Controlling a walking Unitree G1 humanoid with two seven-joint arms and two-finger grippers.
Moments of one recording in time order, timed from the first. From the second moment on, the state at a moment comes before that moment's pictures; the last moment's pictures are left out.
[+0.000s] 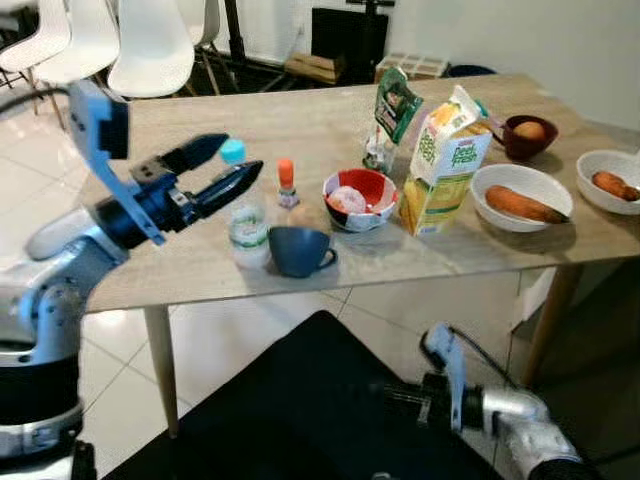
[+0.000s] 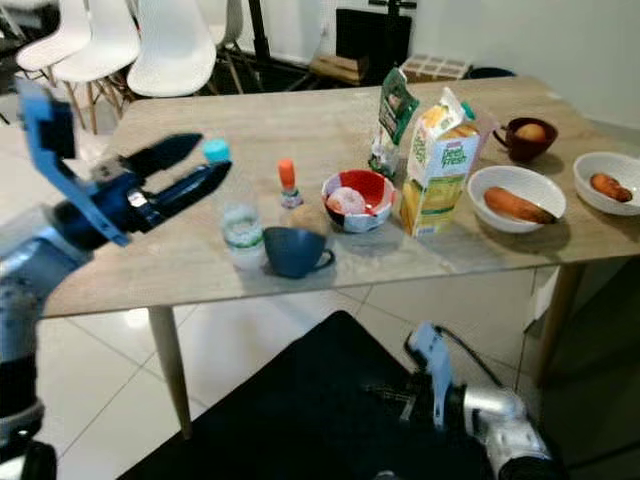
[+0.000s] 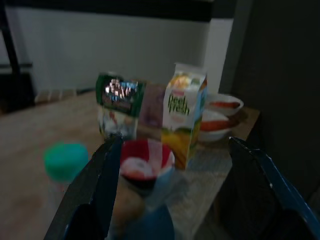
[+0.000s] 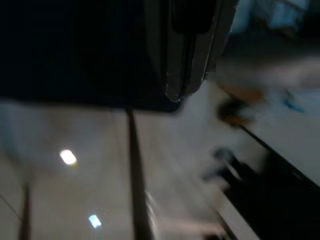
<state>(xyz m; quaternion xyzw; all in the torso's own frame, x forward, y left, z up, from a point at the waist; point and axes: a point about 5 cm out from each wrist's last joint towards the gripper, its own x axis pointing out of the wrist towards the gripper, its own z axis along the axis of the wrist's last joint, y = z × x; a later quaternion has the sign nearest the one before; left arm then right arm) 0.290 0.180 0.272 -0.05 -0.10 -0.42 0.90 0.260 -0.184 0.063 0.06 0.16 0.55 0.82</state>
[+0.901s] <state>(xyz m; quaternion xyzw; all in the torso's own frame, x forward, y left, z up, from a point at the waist) 0.293 0.174 0.265 -0.01 -0.09 -0.37 0.93 0.352 -0.156 0.222 0.01 -0.11 0.34 0.93</state>
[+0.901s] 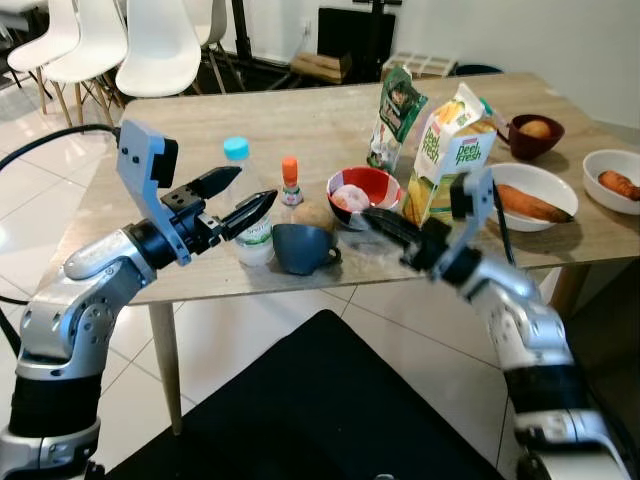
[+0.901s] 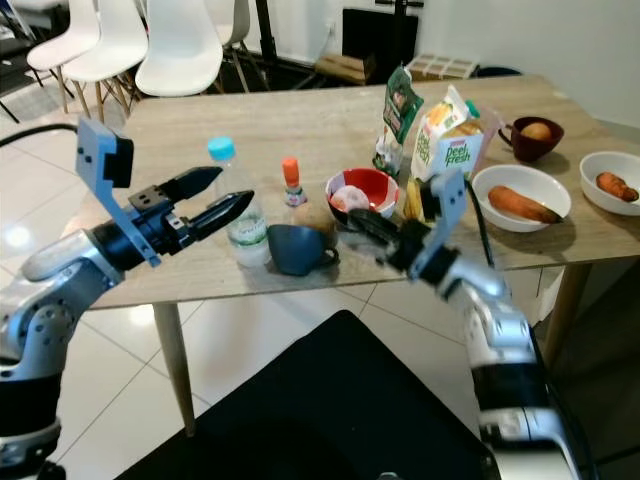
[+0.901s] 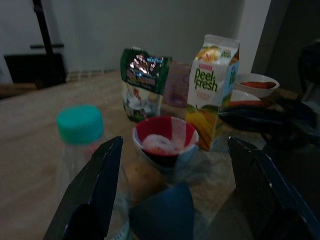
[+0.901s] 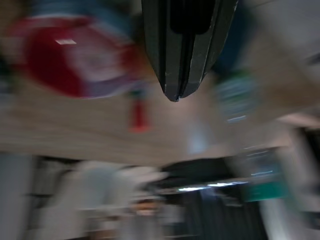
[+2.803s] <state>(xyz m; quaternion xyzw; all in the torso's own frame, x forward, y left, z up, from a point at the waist) 0.301 0.230 0.296 0.00 -0.11 -0.17 0.98 0.368 -0.025 0.232 0.07 -0.15 0.45 0.88</state>
